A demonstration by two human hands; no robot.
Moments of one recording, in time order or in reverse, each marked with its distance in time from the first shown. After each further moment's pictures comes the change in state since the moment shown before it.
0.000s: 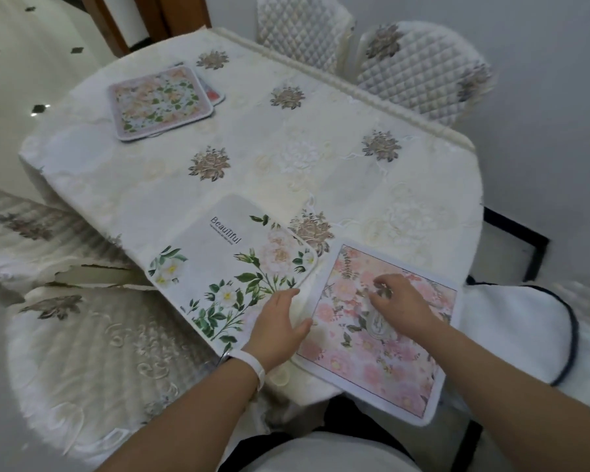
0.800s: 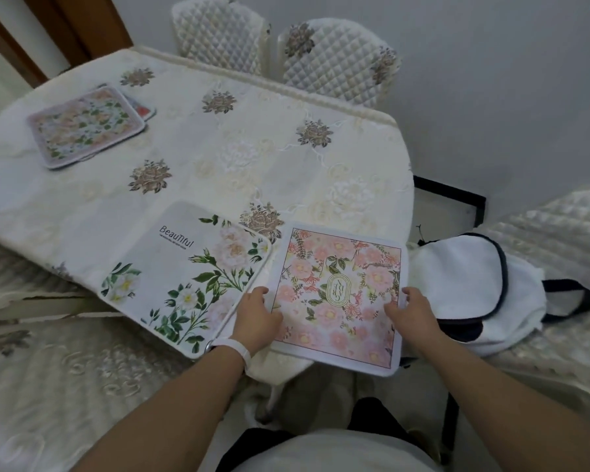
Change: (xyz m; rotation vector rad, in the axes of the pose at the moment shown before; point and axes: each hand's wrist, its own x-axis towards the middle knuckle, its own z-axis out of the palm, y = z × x) left_hand 0.003 0.009 0.036 -0.018 -0.071 -0.235; right_hand -0.090 0.092 0.010 0.430 0.244 0.475
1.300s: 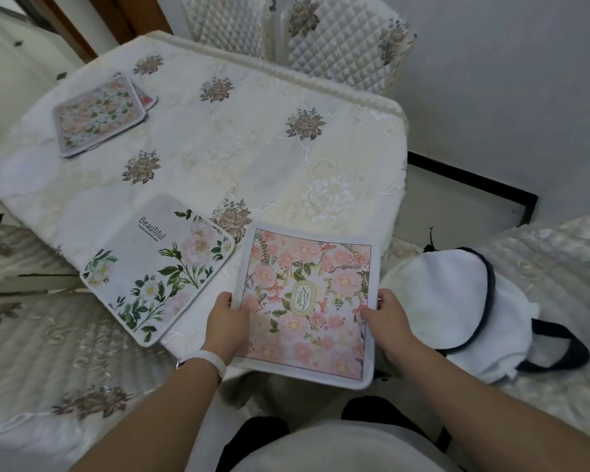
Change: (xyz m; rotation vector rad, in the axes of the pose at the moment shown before) left_hand -0.022 0.081 0.068 -0.237 0.325 -0.307; right_hand 0.073 0.023 -0.054 0.227 -0.269 -0.001
